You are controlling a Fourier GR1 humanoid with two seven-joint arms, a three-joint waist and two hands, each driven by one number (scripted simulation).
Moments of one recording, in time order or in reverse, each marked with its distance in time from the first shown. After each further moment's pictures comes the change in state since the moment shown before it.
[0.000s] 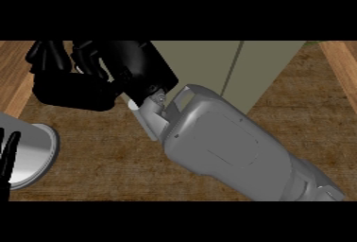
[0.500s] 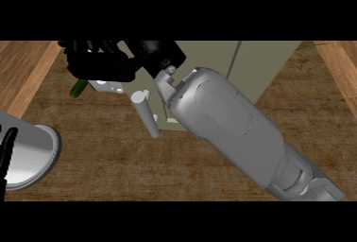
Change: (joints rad) left arm -0.015 -0.009 0.040 -0.007 -0.010 -0.013 0.061; right arm -0.015 0.002 -0.075 0.186 -0.005 0.144 -0.188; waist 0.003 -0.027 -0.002
